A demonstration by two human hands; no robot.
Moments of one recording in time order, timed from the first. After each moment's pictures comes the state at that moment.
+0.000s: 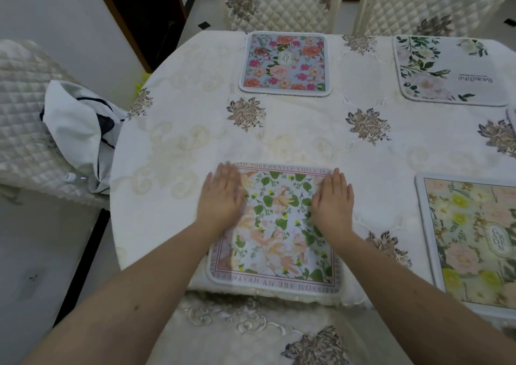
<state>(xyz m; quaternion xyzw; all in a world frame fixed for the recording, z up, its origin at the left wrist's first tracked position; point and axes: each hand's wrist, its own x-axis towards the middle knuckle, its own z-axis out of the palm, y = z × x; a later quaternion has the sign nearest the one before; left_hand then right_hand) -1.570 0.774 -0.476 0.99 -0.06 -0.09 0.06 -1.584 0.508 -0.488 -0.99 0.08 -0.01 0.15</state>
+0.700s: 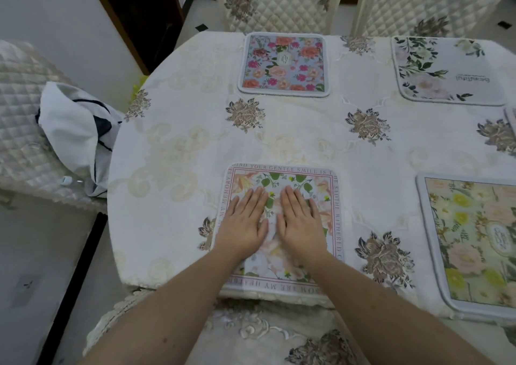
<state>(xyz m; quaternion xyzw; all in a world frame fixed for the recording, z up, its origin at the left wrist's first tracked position) -1.617 0.738 -0.506 0.98 -0.15 -0.08 0.10 -1.622 0.563 -0.509 -0.99 -0.05 0.05 0.11</state>
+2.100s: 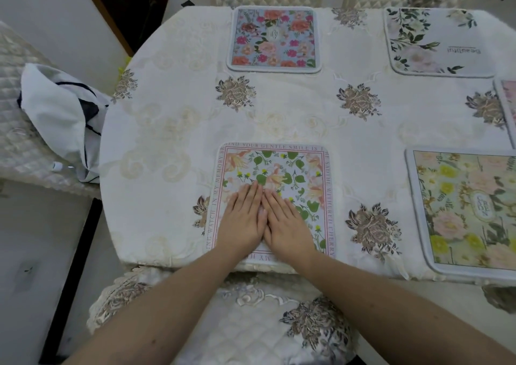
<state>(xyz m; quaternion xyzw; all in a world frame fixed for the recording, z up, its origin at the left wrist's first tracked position) -1.661 0.721 -0.503 0.98 -0.13 -0.10 0.11 -1.678 0.575 -0.504 -0.97 -0.17 0.09 0.12</state>
